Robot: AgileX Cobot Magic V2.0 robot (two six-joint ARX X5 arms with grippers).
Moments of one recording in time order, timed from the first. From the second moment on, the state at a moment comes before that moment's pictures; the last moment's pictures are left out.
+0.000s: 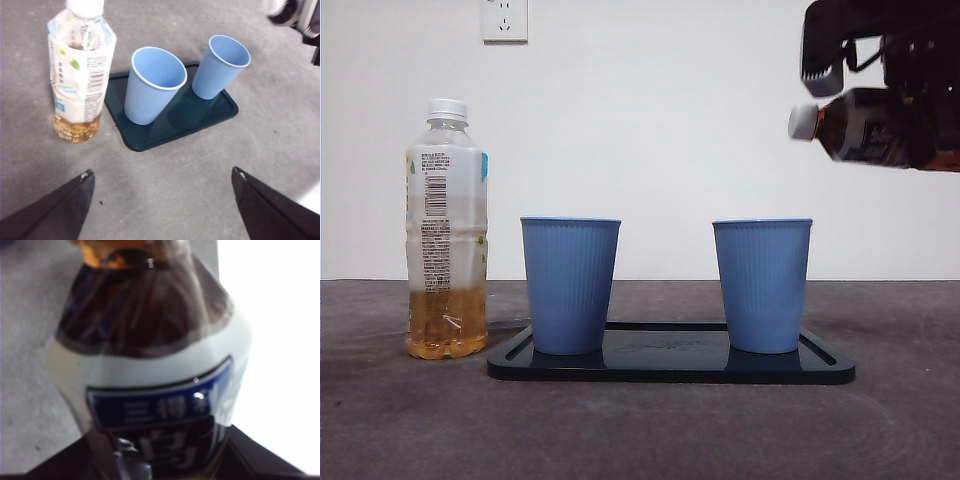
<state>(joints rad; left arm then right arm) -0.10 0.51 0.75 -0.83 0.55 0.01 0.49 1.28 0.96 -0.40 0.69 -1.00</state>
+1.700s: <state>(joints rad) -0.14 0.51 0.75 -0.83 0.55 0.01 0.56 1.35 0.96 -0.37 0.82 -1.14</state>
